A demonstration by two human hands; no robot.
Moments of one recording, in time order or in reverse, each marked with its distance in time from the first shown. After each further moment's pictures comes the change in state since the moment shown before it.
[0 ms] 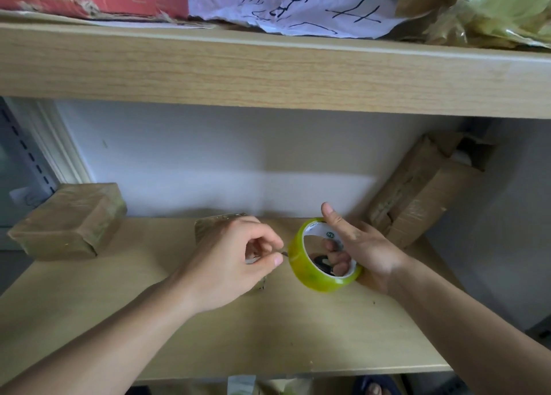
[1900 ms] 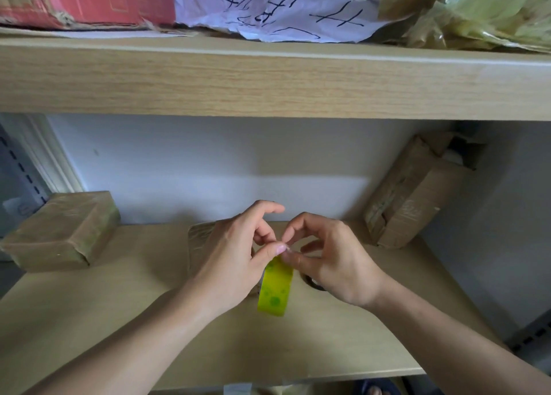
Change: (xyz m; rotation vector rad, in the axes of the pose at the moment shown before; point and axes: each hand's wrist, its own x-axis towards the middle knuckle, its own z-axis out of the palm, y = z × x) left_hand 0.011 0.013 0.017 0.028 0.174 0.023; right_hand -0.011 0.010 0.020 -0.697 -0.074 -0.712
